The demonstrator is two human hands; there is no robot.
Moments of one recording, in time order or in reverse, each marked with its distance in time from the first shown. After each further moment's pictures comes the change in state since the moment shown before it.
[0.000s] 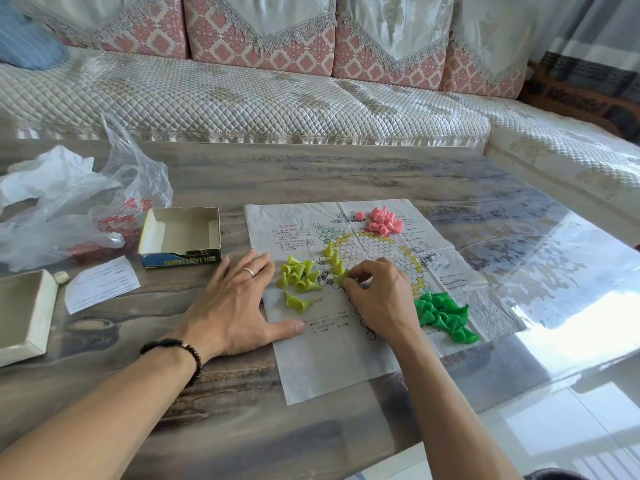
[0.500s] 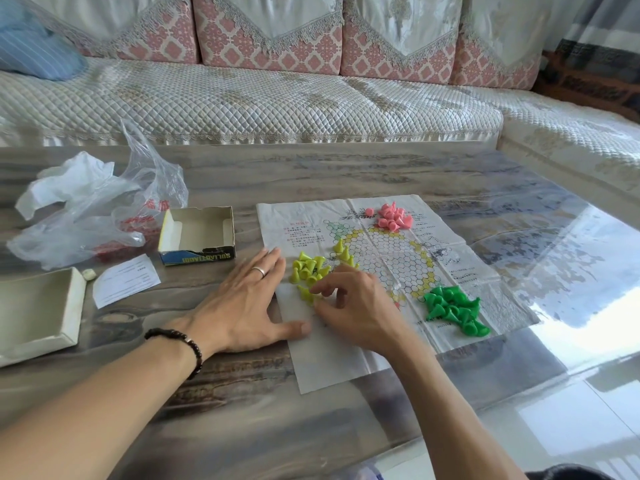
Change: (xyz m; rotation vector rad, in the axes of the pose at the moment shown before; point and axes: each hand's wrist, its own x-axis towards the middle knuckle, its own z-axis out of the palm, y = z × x) left_hand -0.009 -0.002 -0.010 -0.035 -0.139 0.027; right_hand -0.026 -0.035 0.004 0.137 -0.258 -0.287
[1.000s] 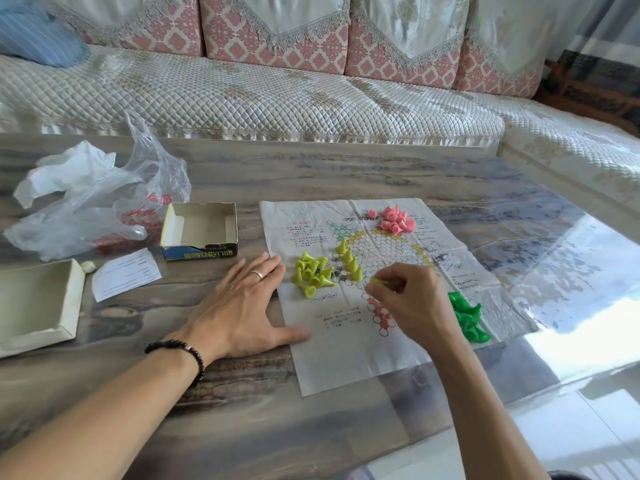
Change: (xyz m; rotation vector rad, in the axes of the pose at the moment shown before) left_hand -0.006 -0.001 0.008 0.008 0.112 0.007; right_hand -0.012 0.026 -0.042 0.042 0.217 0.265
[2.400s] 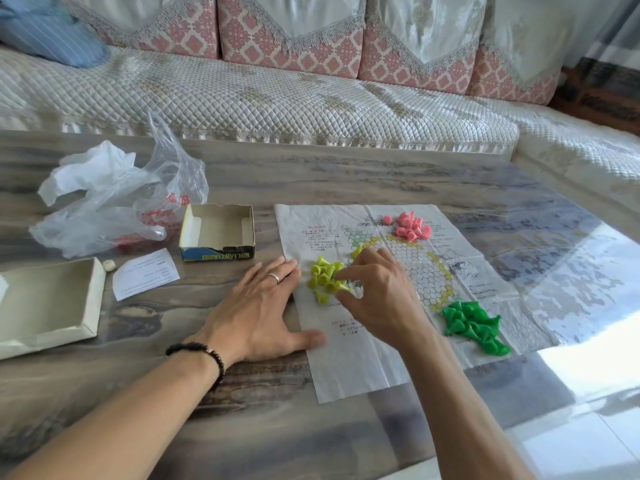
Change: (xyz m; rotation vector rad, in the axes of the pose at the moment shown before) left_hand 0.000 0.001 -0.001 -0.032 0.019 -0.004; right_hand 0.014 -0.034 0.042 -0.361 -0.062 -0.417
